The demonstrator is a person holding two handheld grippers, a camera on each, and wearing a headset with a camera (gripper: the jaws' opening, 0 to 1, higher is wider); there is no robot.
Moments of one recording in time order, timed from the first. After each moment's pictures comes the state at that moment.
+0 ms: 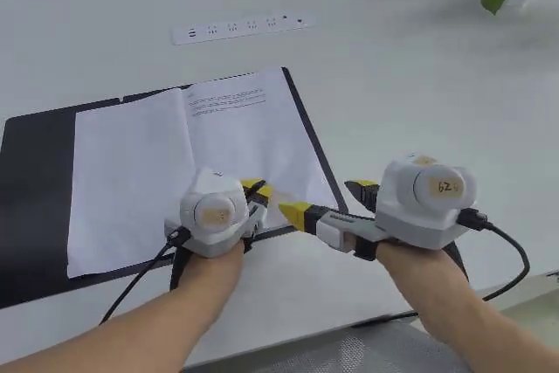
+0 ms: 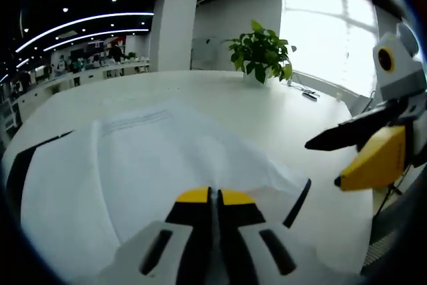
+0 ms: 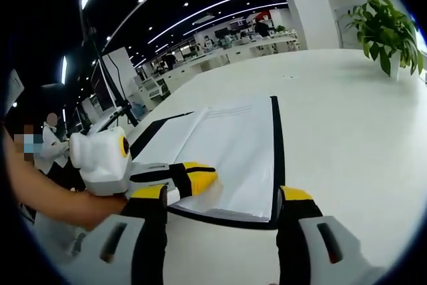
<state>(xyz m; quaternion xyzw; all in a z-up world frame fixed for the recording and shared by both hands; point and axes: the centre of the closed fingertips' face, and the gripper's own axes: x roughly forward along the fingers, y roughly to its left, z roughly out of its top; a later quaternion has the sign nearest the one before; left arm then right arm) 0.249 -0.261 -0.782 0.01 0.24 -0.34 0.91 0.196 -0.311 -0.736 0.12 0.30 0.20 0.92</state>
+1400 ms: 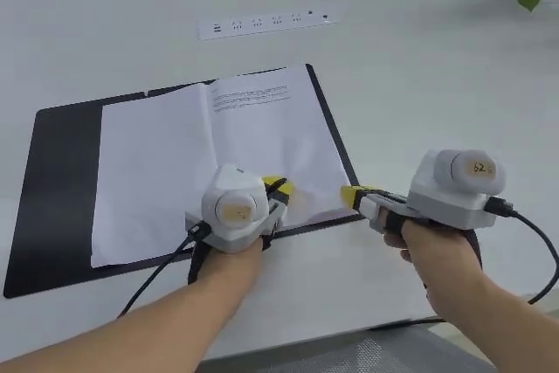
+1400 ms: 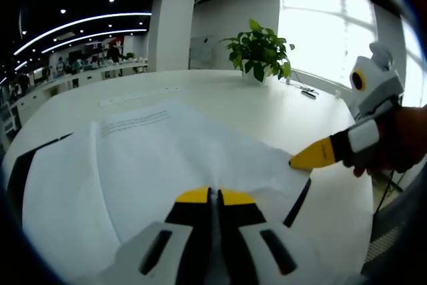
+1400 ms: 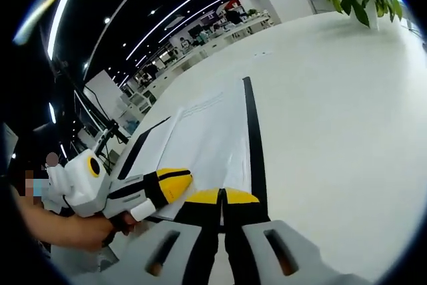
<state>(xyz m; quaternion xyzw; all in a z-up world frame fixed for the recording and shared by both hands) 0.249 -0.264 -0.780 0.02 0.24 -0.34 0.91 0.211 -0.335 -0.763 0.22 0.34 0.16 0.90</state>
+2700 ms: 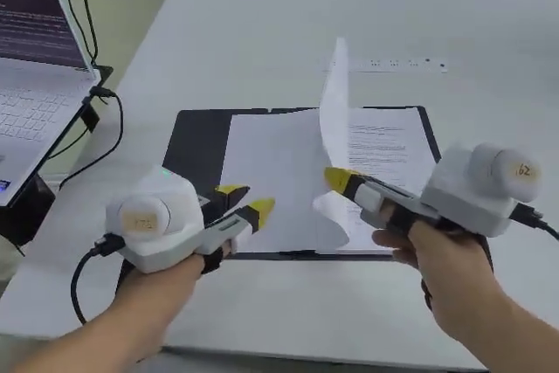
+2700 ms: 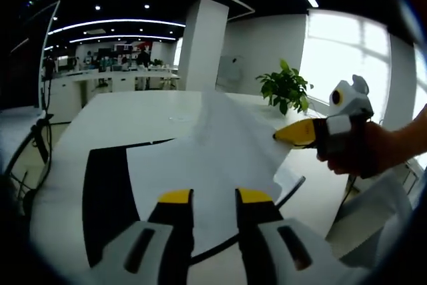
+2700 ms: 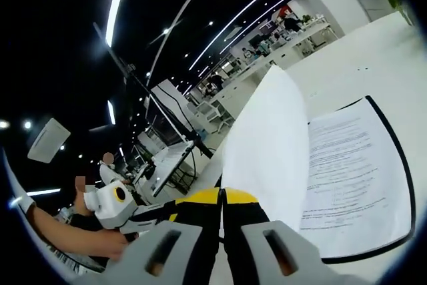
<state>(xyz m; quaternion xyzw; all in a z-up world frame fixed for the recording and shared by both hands) 0.196 -0.050 -0.679 -0.04 0.20 -0.27 0.94 0.211 -0.131 -0.647 0.28 0.25 0.36 0.86</state>
